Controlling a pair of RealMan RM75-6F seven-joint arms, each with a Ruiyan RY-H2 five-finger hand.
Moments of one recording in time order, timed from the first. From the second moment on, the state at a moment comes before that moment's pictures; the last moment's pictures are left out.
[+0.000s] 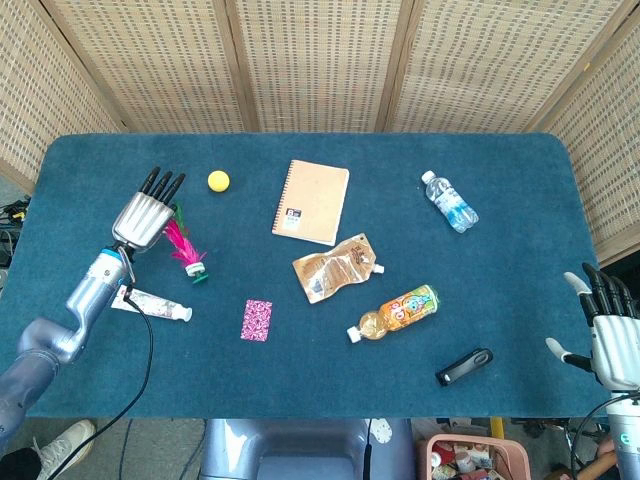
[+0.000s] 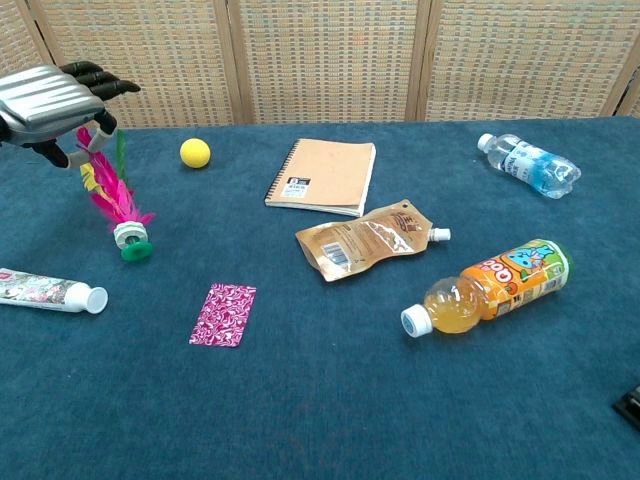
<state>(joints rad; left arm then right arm) -0.80 -1.68 -0.05 -0.48 1.58 1.04 0.08 0.09 -1.12 0.12 -1.57 -1.46 1.49 0.04</state>
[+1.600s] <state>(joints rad) -0.56 -1.40 -0.05 -1.17 1.57 1.48 0.32 0.09 -1.09 0.11 -1.59 -1.48 1.50 0.10</state>
